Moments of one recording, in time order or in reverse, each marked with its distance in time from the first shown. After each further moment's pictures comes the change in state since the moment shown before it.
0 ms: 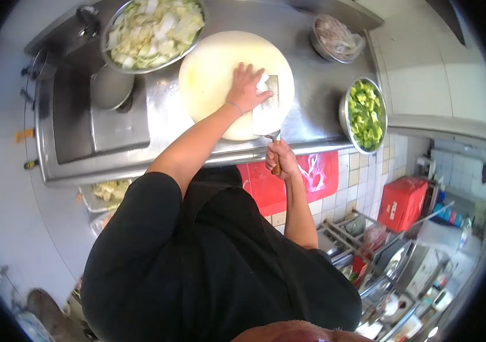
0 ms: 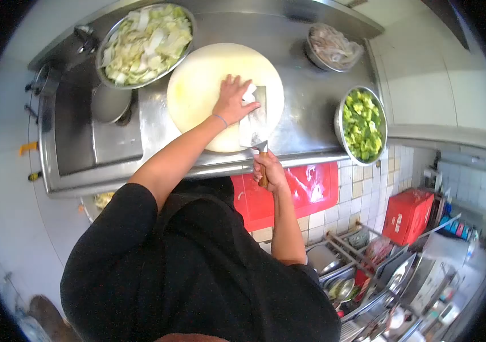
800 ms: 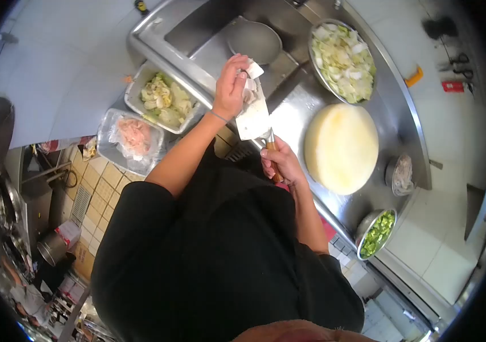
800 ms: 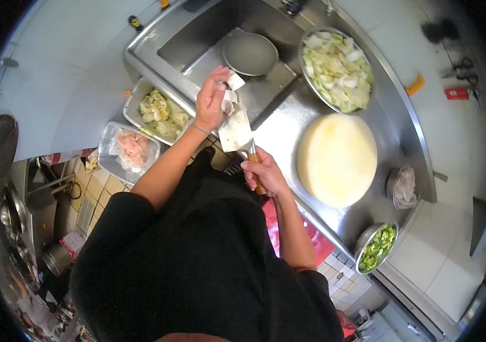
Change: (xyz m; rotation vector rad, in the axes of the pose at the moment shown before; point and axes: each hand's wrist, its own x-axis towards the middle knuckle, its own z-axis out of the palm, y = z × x) left_hand -0.293 -0.154 -0.296 -0.376 1.016 -0.345; right_hand -0.020 0.088 0.310 -0.703 -0.725 0.361
